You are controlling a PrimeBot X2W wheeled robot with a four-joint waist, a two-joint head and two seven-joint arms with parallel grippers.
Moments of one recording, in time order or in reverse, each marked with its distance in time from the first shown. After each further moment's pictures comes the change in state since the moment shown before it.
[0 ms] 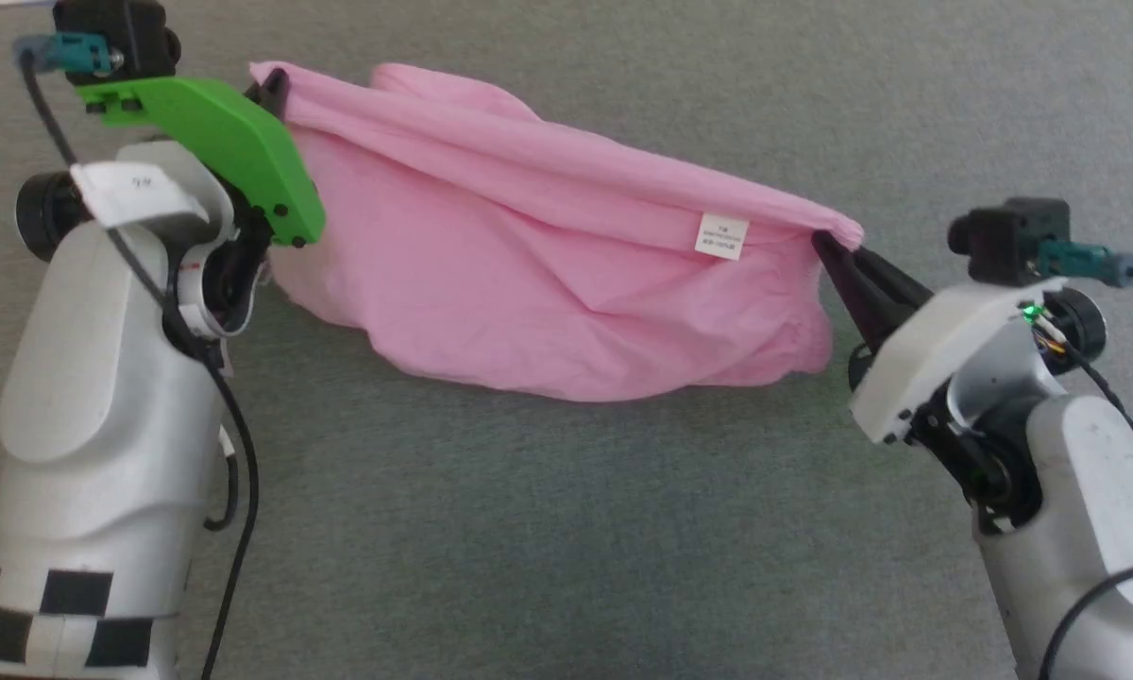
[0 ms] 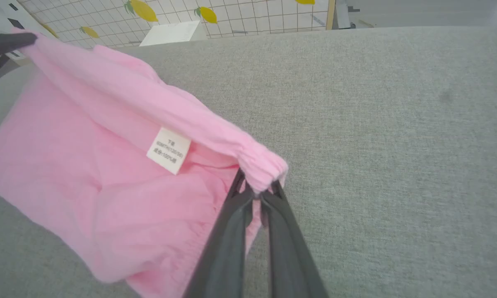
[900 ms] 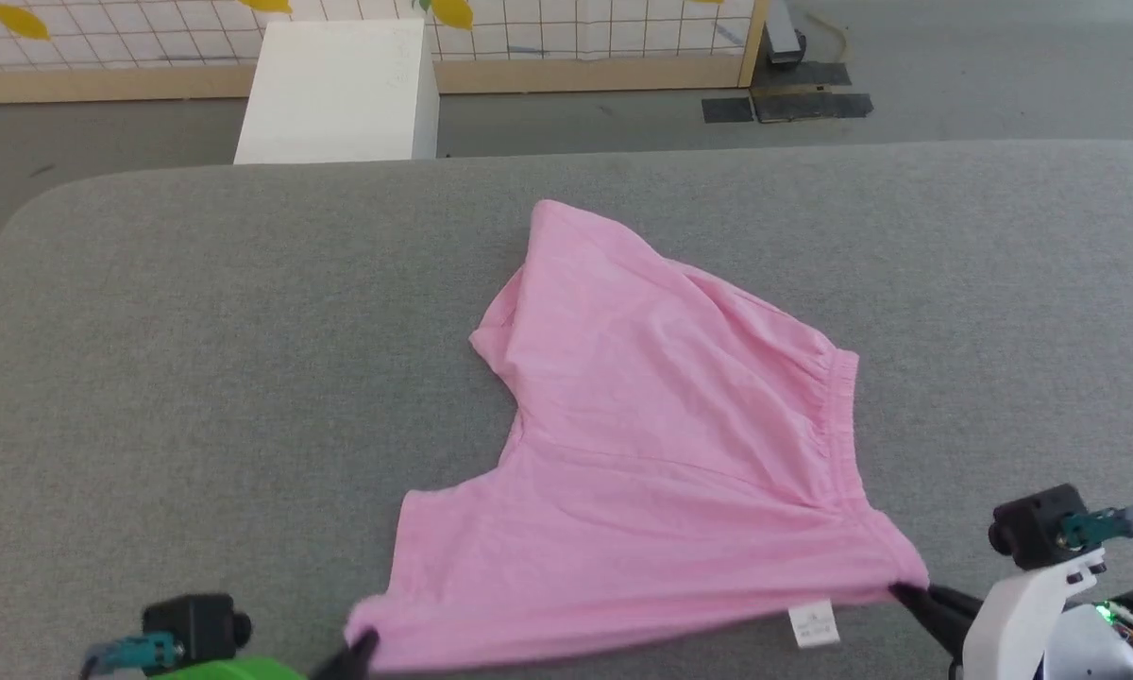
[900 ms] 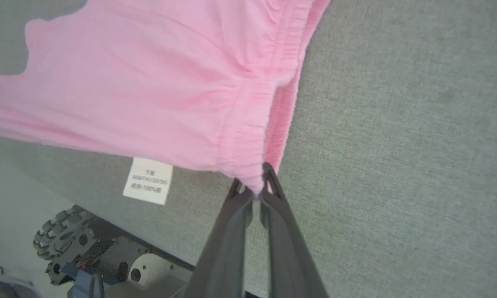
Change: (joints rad) left arm 1.144 0.004 0.046 -0.752 -0.216 0.142 0.123; right arm 0.563 -0.229 -0.025 -0.309 0.139 0.000 0.367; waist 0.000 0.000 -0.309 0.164
